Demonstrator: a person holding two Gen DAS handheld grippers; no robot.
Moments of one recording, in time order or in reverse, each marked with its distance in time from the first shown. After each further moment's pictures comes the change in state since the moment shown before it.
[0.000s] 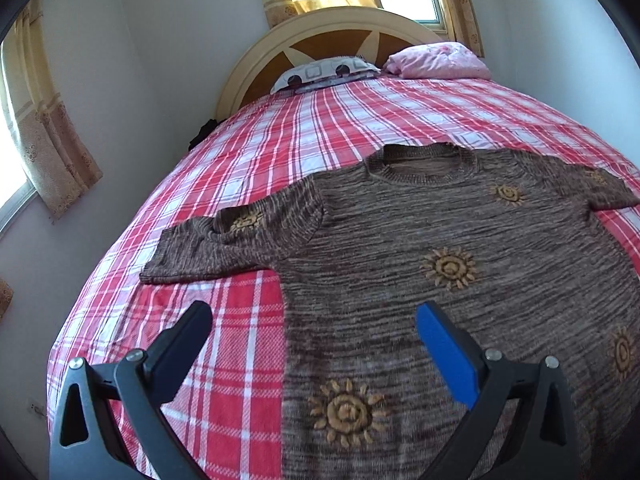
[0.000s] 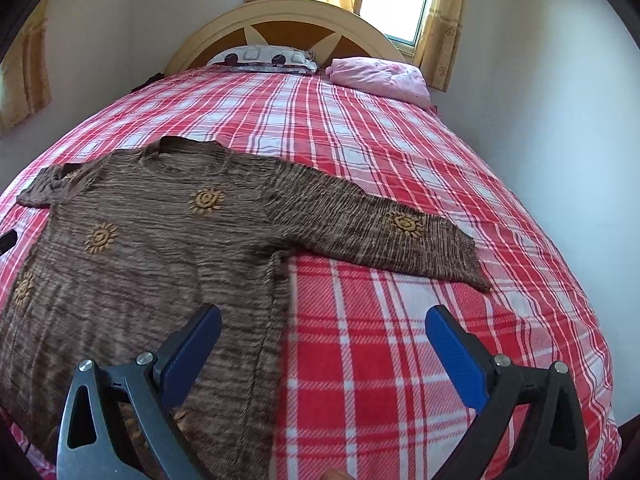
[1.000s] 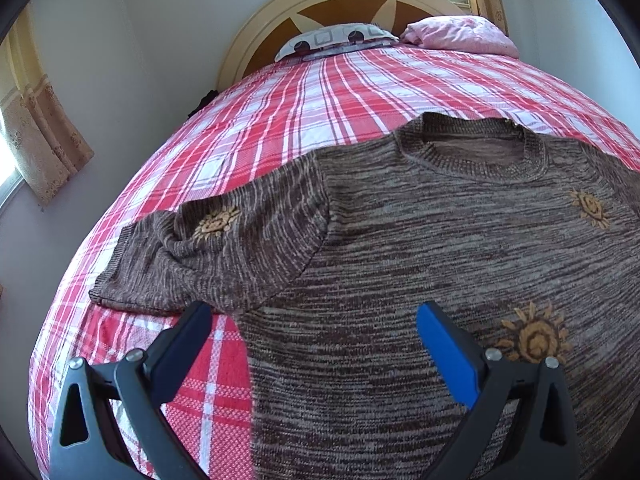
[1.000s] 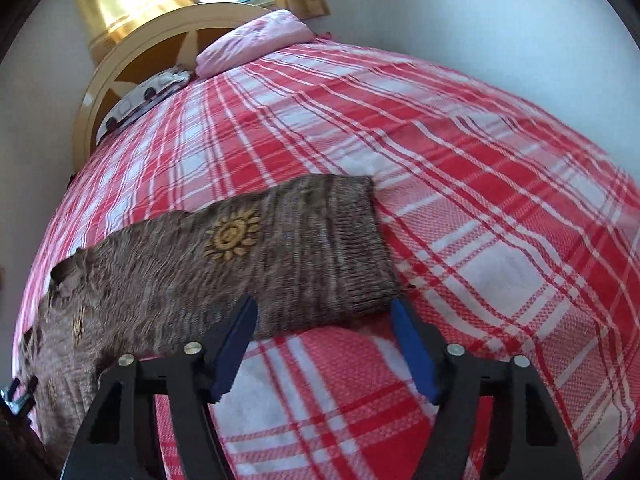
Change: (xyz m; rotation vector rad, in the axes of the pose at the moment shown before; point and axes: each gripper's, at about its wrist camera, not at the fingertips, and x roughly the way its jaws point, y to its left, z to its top) left arm 0.115 -0.008 0.030 -0.028 0.102 0.032; right arm 0.122 -0.190 -0.003 0.571 0.138 0.028
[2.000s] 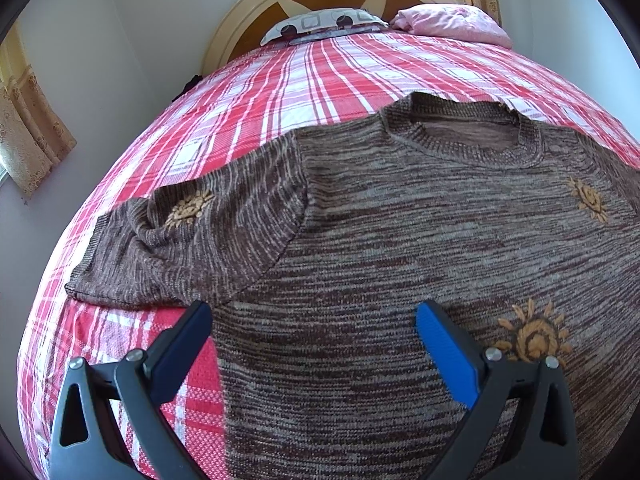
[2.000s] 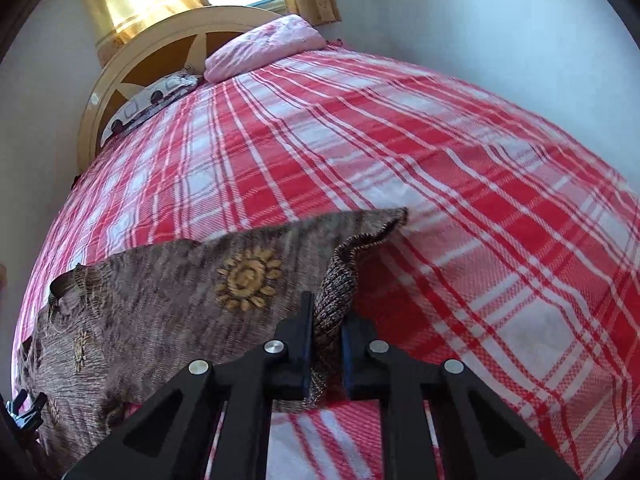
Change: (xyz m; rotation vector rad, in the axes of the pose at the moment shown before) left arm 0.017 -0.008 0.000 0.001 0.059 -0.060; right arm 0.016 0.029 0.030 -0.064 -0.043 0.014
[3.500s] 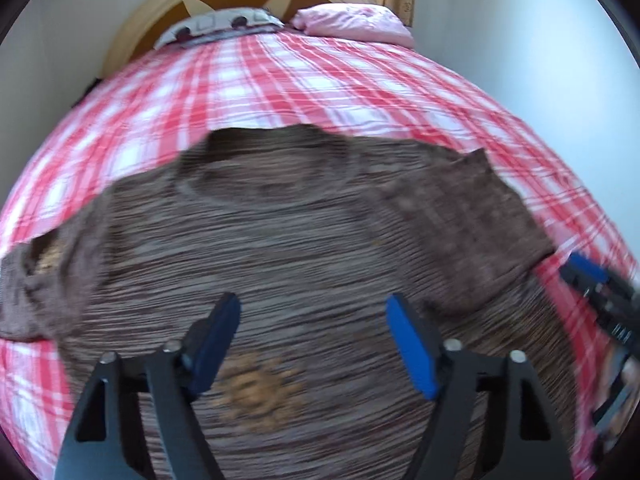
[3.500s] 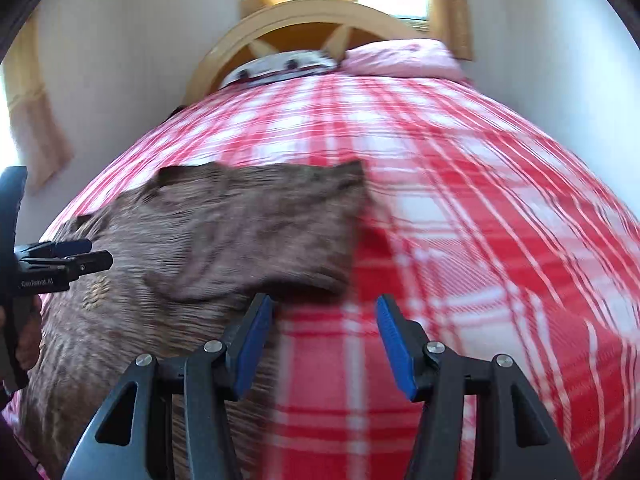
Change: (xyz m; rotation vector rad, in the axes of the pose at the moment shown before) left arm -0.044 -0.118 0.039 0.057 0.050 -0.402; right arm -0.034 0.110 -0.098 -0.330 -0.056 0.215
